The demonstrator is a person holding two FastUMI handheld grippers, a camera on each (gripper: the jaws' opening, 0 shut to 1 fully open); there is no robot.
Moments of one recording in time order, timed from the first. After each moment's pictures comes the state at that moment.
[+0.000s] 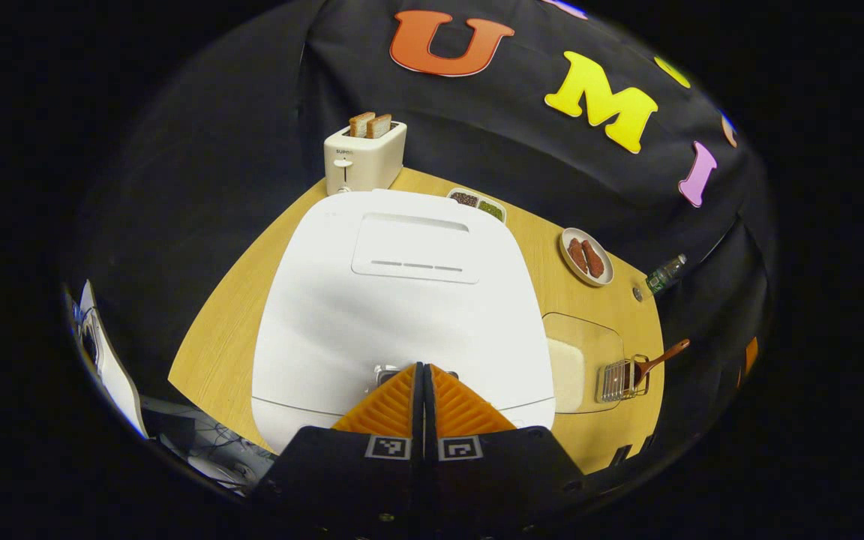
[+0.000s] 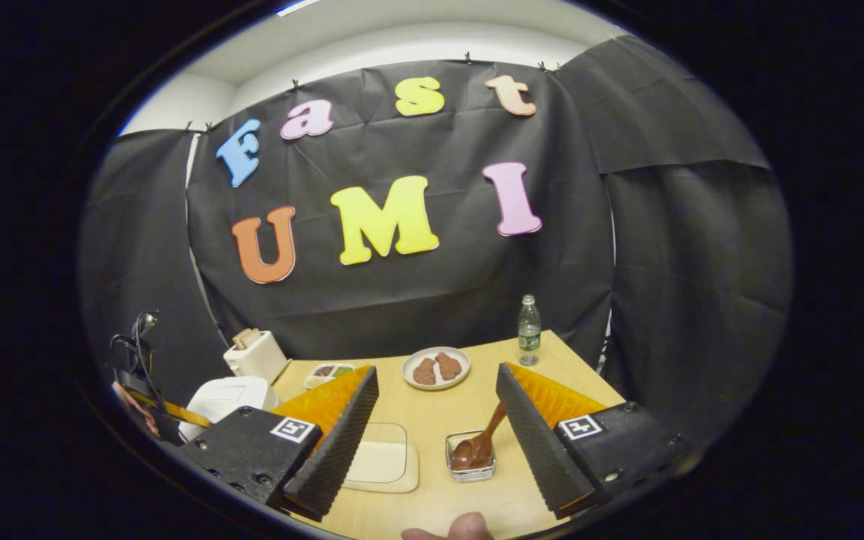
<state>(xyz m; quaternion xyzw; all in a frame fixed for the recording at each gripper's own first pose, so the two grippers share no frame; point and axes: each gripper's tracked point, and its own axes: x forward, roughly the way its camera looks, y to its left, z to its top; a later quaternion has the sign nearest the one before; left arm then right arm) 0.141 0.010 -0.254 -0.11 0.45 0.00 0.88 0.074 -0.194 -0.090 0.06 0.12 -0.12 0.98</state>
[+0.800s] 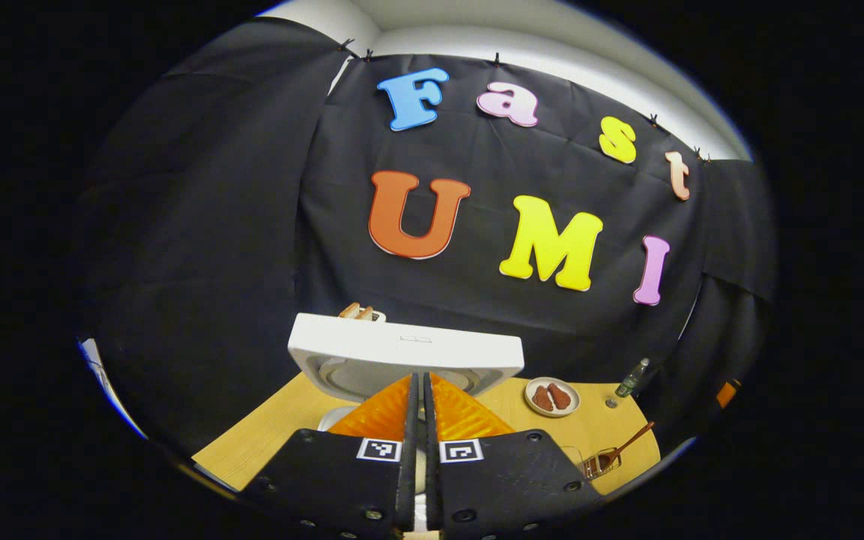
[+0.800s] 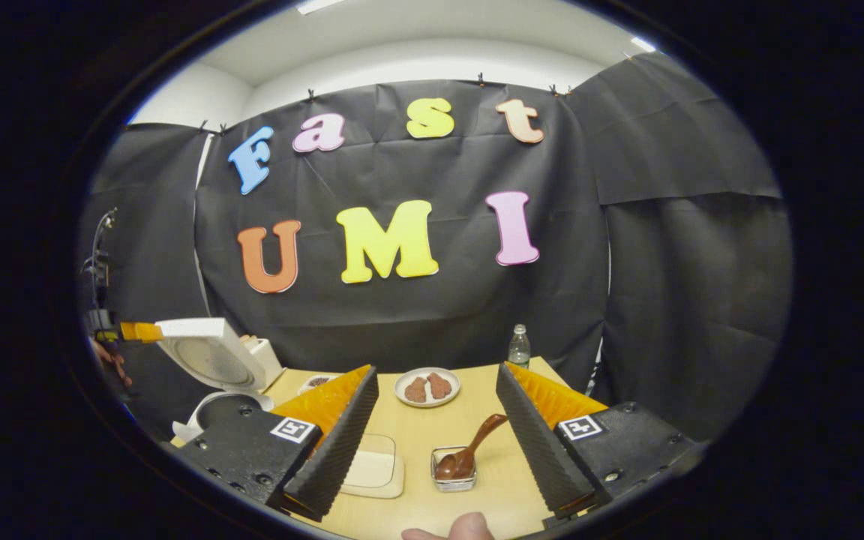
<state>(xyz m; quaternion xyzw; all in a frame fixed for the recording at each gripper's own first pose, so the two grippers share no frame) 0.191 0.019 -0.047 -0.08 0.11 0.00 0.99 0.055 -0.201 -0.057 0.02 0.09 -0.12 0.99</state>
